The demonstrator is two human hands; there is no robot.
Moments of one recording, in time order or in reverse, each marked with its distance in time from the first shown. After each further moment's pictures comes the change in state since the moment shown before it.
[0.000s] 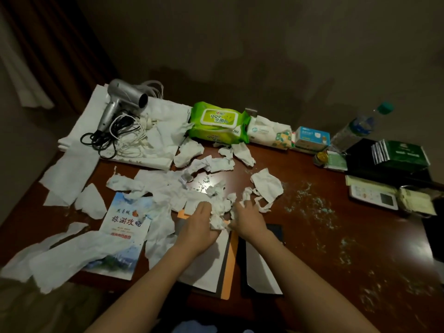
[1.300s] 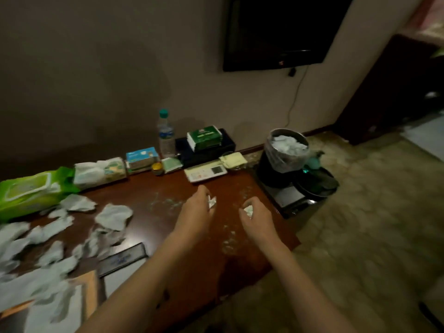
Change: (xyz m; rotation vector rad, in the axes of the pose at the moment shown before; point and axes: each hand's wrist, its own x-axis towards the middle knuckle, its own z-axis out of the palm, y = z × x) left_hand -0.053 0.343 0.146 -0.002 -0.233 0.481; right_hand -0.284 0.284 -0.055 0.838 0.794 0.464
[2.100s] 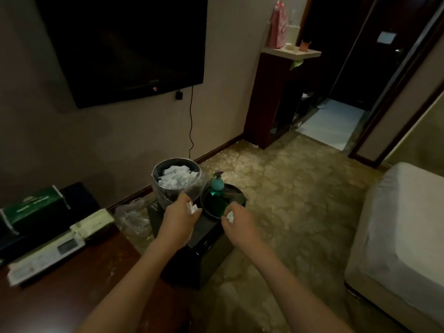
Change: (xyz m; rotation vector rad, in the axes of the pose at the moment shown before) left_hand 0.153 0.253 0.229 -0.096 -0.196 0.133; right_hand 0.114 0.171 -0.267 -0.153 0.267 0.071
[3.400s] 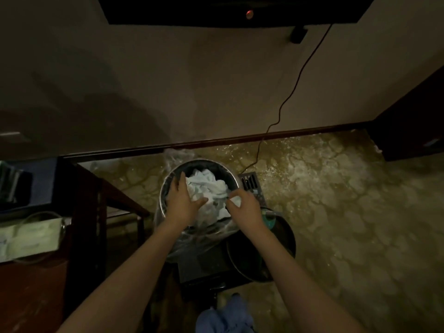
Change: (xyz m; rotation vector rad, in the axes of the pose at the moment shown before) left_hand 0.383 -0.114 0.093 -0.018 0.248 -0.708; right_hand 0.464 0.078 0.145 0.092 -0.659 -0.062
